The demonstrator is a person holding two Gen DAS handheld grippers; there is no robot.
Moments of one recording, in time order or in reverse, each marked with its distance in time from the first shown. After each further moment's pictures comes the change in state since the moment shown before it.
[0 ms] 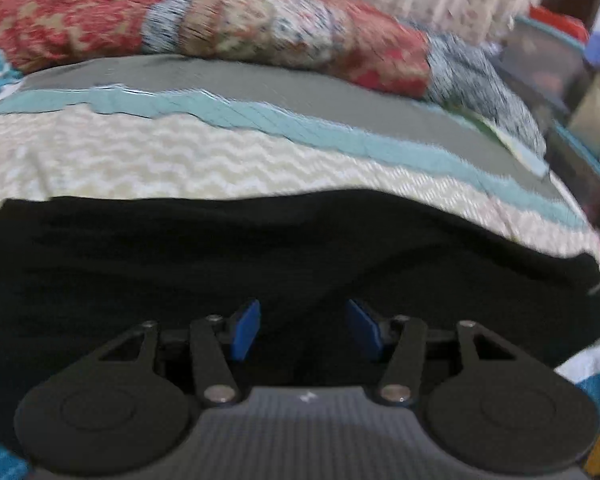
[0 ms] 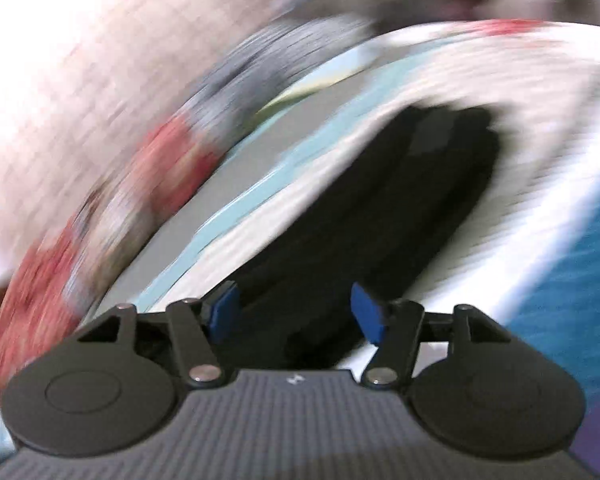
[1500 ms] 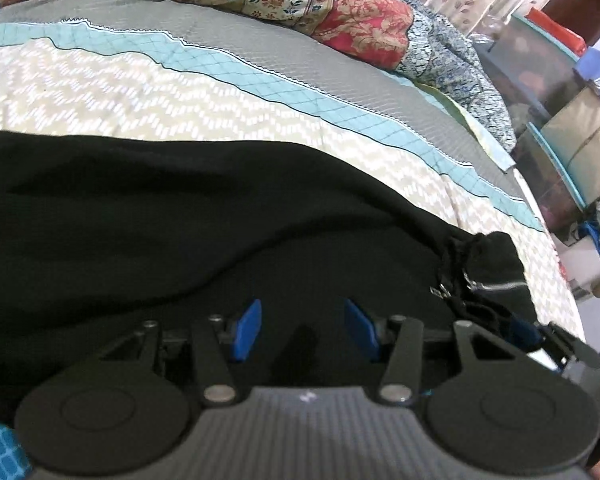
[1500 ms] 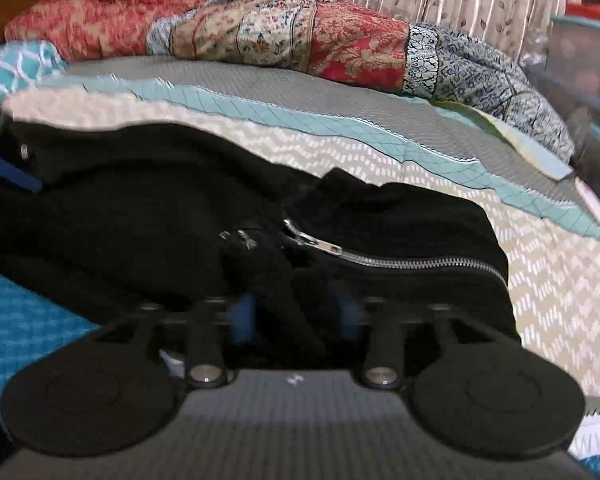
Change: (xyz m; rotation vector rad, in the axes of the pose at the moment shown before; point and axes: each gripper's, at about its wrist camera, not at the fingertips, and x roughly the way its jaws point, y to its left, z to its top) left arm -0.005 -0.017 -0.004 -0.139 0.122 -0.167; right arm 0.013 0.133 -0.115 -1.043 0.249 0.138
